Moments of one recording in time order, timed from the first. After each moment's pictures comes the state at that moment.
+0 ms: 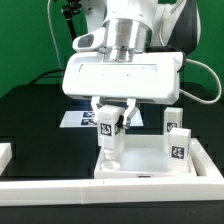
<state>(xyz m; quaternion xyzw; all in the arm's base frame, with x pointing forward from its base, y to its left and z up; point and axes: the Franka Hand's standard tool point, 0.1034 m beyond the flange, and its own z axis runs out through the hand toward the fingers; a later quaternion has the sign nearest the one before) 0.598 -0.001 0.093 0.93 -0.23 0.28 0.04</state>
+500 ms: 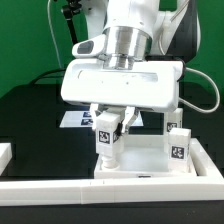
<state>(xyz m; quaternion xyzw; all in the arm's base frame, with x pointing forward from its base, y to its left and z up) 0.602 -0.005 0.085 0.93 -0.22 0.28 0.05</state>
